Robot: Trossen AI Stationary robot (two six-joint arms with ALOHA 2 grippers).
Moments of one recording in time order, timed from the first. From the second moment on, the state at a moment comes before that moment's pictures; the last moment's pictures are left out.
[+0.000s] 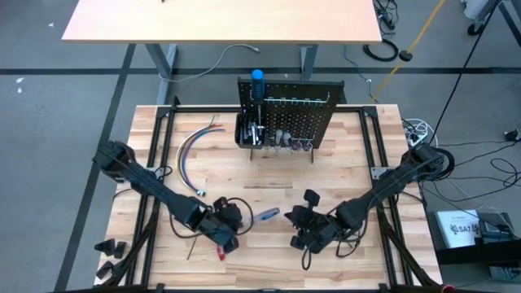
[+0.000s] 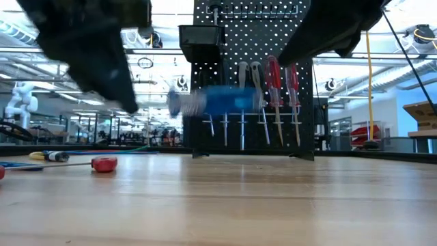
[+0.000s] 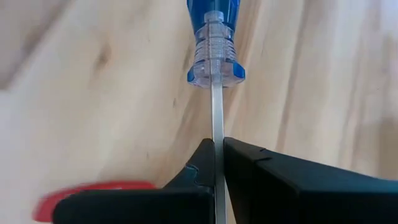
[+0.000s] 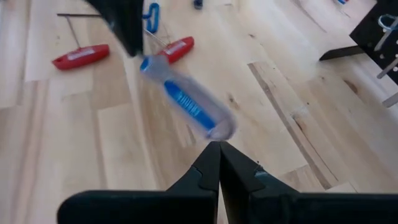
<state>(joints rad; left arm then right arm) -0.55 1.64 0.93 -0.25 -0.34 -0.81 0.58 1.67 1.10 -0.36 0.69 0.72</state>
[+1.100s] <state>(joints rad) -0.48 1.47 0.93 0.22 -0.57 -0.38 0.57 1.69 1.10 -0.07 1.11 0.69</state>
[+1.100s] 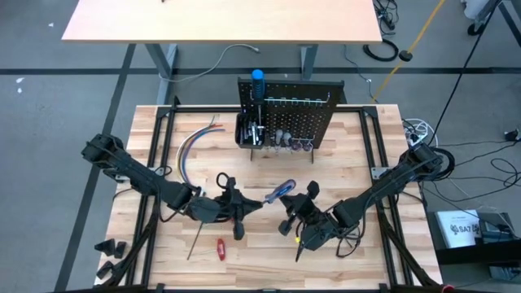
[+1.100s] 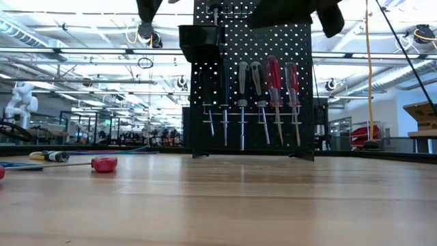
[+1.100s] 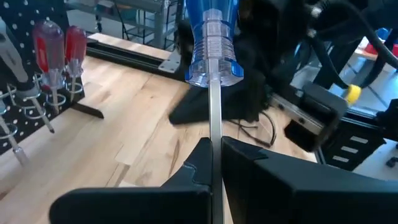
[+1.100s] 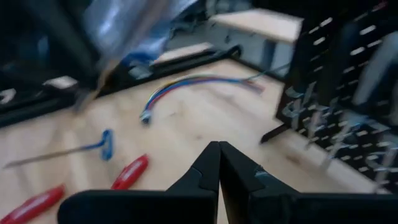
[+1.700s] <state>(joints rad) -0.45 1.49 0.93 0.17 -0.55 -0.39 0.54 1.68 1.10 0.14 1.15 0.46</state>
